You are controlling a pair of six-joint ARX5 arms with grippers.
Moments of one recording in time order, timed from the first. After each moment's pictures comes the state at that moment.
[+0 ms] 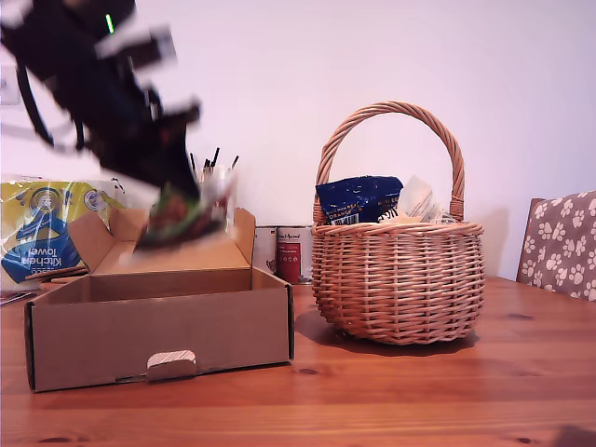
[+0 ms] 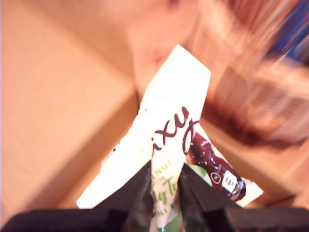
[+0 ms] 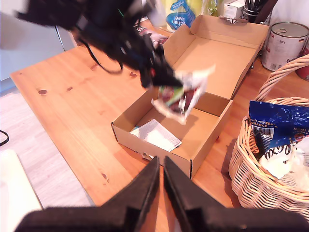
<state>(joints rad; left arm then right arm) -0.38 1.52 1.08 -0.22 0.21 0.11 0.75 0.75 0.90 -0.54 -0.12 -0.03</state>
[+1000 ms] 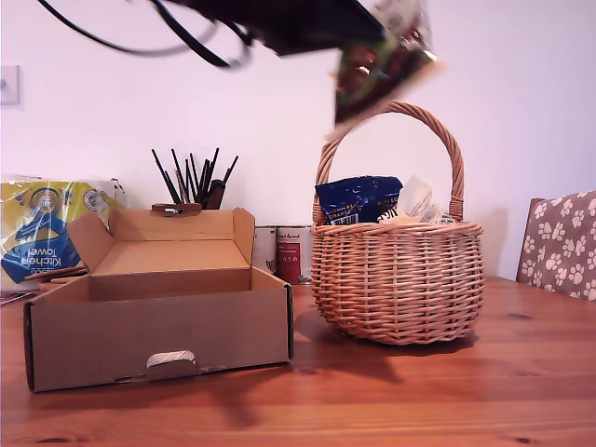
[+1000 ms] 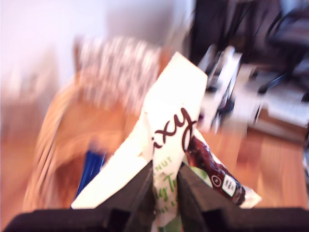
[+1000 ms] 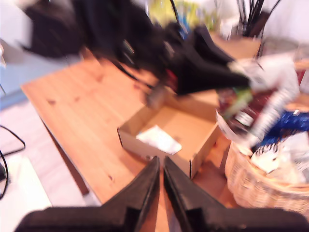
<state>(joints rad) -0.72 1.61 1.08 0.47 0.37 0.13 0.75 0.56 0.90 -0.65 -0.12 -0.02</state>
